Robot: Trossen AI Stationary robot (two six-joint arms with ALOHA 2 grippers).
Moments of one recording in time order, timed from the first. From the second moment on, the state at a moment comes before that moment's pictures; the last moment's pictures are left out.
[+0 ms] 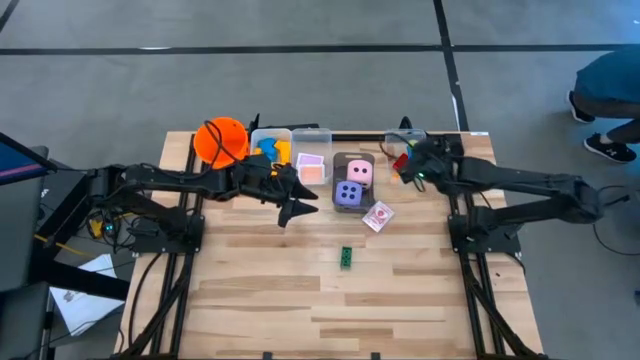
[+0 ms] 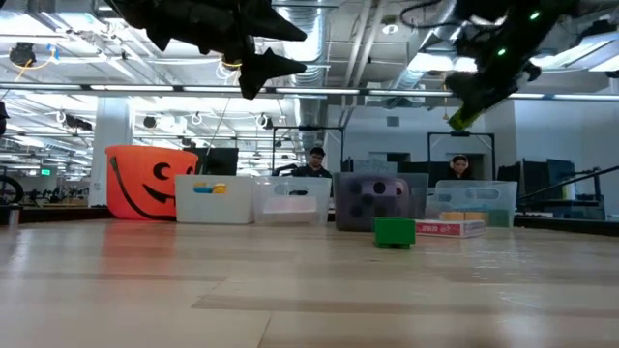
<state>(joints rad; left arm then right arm) 0.17 1.33 0.81 0.23 0.28 -0.34 -0.27 1.00 0.81 -0.77 0.91 0.41</state>
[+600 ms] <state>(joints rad) 0.17 1.33 0.78 0.23 0.28 -0.29 -0.38 1.25 0.81 -0.62 0.67 0.28</state>
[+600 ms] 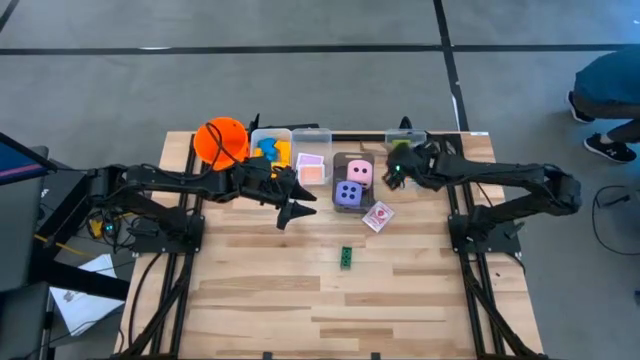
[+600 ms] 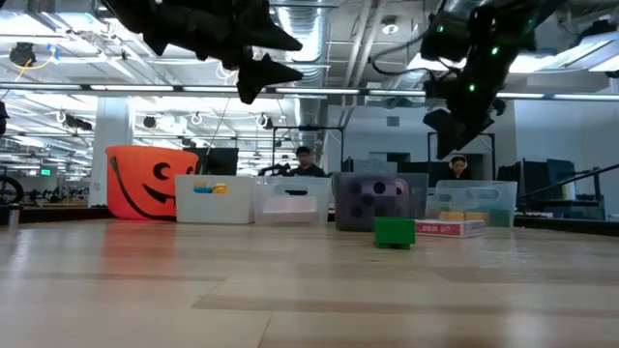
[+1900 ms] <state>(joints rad) -0.10 1.88 0.87 0.57 -0.04 0.08 0.29 1.26 0.81 -0.41 0.59 0.18</state>
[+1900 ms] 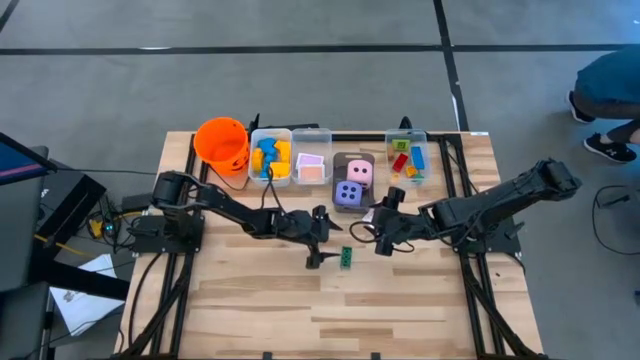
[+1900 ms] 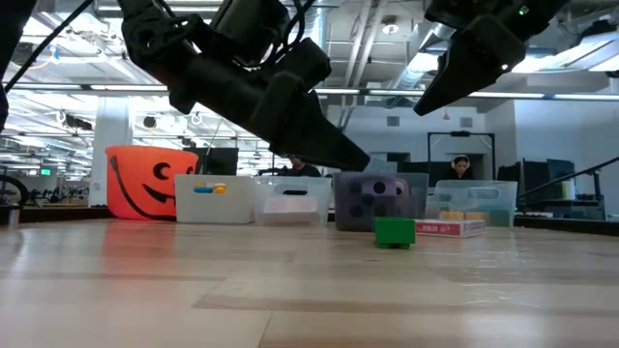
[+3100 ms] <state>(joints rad) -0.19 2.07 0.95 0.73 -0.11 0.08 0.29 1.26 0.81 -0.40 0.58 0.21</state>
